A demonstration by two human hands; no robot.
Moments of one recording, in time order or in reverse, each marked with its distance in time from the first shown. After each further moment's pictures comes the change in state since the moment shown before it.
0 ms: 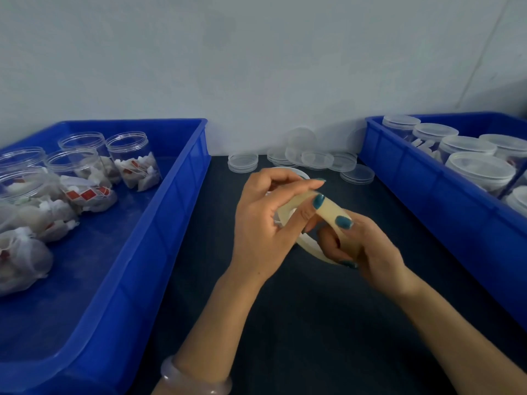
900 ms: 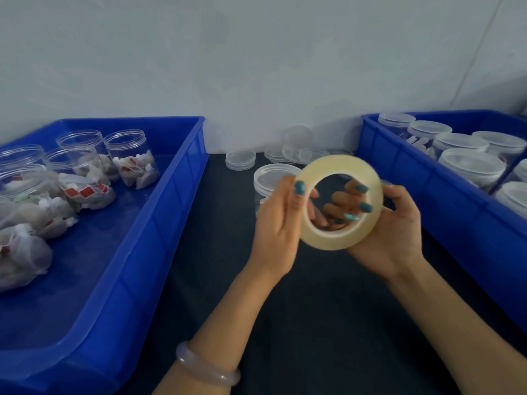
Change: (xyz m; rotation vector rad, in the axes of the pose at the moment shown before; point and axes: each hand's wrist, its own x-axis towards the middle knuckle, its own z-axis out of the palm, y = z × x) left_hand -0.011 0.004 0.027 -0.411 -0.049 -0.284; right_hand 0.004 -0.005 -0.019 0.967 0.156 0.141
